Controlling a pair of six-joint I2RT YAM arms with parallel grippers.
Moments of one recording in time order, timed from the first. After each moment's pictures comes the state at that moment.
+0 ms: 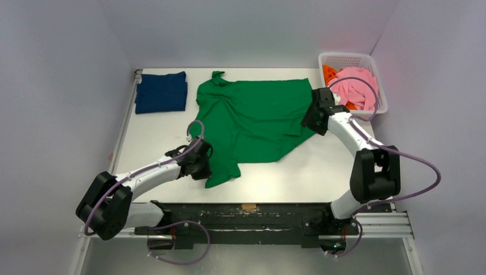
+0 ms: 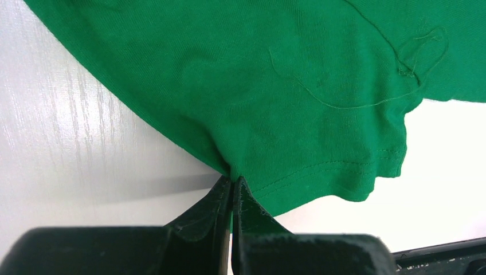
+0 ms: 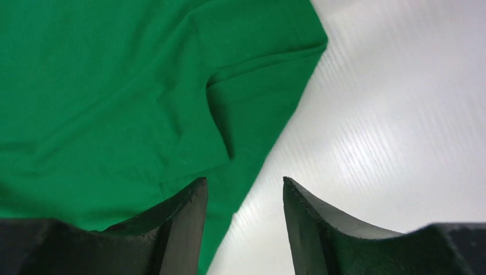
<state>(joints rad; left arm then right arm) -0.60 1.27 0.59 -0.45 -0.06 -0.80 0.15 1.59 1.14 -0.55 0.20 0.62</state>
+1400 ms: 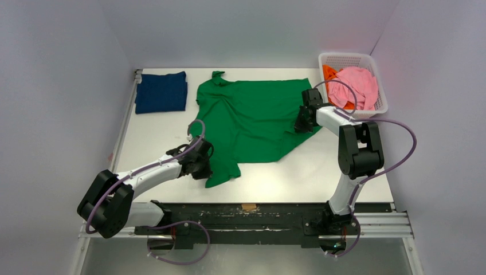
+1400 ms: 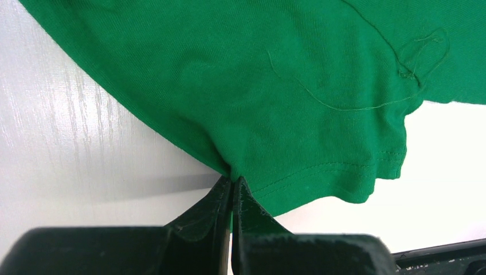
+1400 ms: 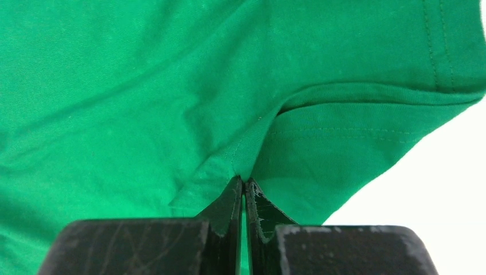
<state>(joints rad) -0.60 1.29 0.60 -0.46 -0.06 -0.80 0.16 1.85 1.21 -0.45 0.05 0.54</state>
